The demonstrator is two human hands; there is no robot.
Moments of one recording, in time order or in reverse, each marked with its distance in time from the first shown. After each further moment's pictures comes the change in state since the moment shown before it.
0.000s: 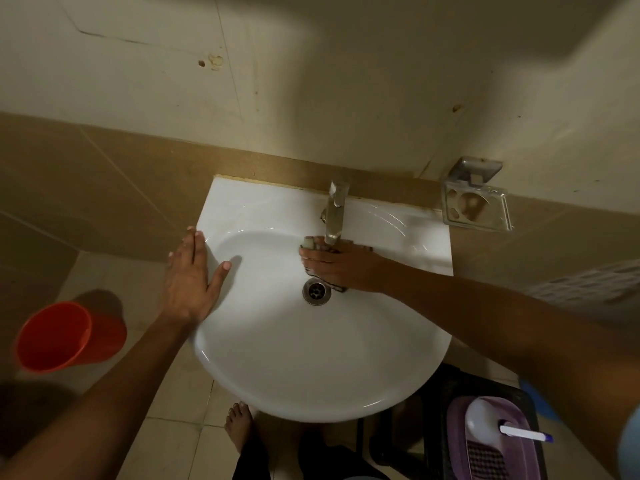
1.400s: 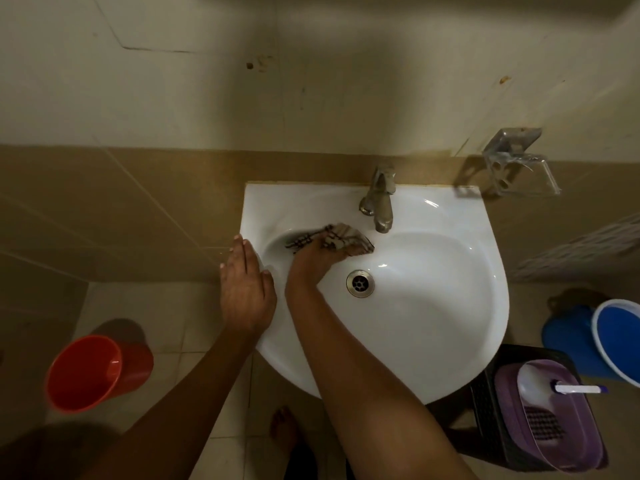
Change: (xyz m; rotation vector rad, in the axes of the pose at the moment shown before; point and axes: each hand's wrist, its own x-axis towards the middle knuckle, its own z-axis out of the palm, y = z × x) left_hand 0.000 -0.006 0.000 -0.126 0.047 0.073; right_hand 0.183 -0.105 -0.137 1.923 1.097 2.004
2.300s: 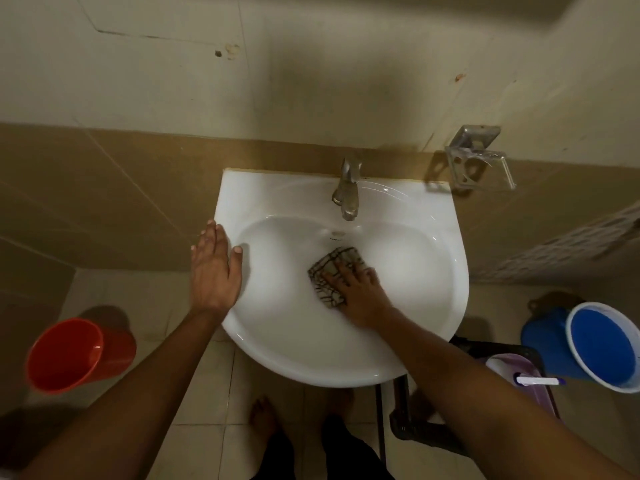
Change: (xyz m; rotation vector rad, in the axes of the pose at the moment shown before) left_hand -0.003 0.002 -0.001 -0.049 0.022 -0.047; right_hand 0.116 0.023 -0.202 -1.774 -0.859 -0.813
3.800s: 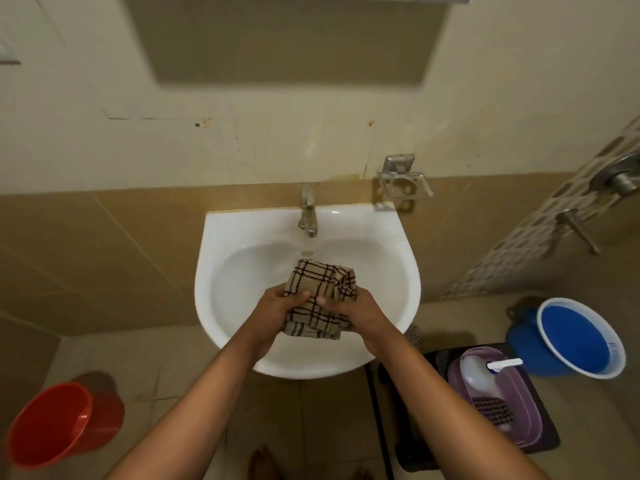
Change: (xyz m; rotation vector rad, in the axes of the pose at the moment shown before) left_hand -0.092 0.144 -0.046 -1.071 -0.680 -0.206; right_hand -0.145 -0.052 -0.112 1.668 0.180 0.220
